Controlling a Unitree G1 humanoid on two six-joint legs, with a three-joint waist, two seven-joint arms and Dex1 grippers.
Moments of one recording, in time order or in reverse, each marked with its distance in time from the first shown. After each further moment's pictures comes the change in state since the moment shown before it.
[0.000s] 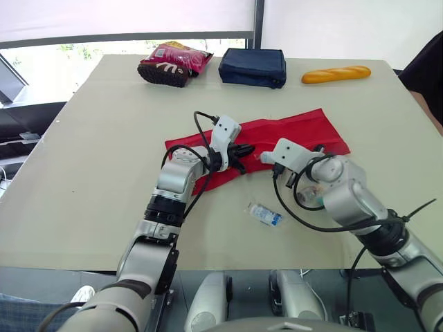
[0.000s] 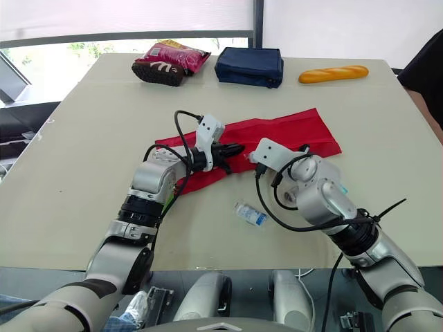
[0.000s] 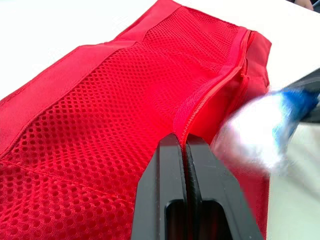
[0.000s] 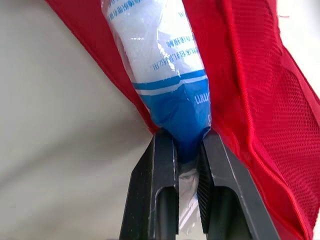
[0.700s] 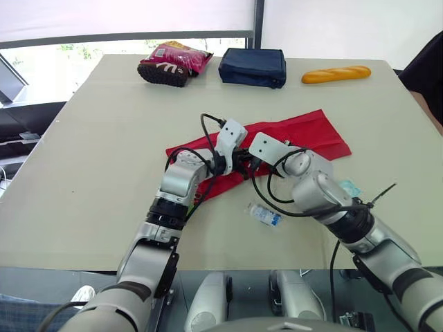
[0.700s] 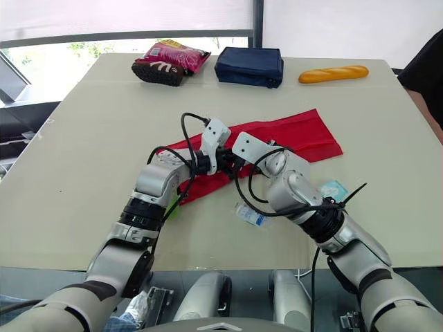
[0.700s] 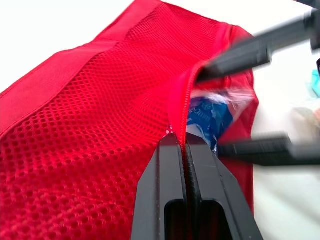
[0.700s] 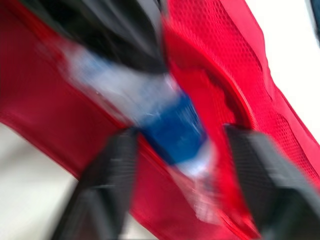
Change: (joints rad) left arm 0.016 -0.006 -0.052 -0.033 0.002 -0.010 -0.029; right arm -0.111 0.136 0.040 0.103 0.028 0.055 -0.065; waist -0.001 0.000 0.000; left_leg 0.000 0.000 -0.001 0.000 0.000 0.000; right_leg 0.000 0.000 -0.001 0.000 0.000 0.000
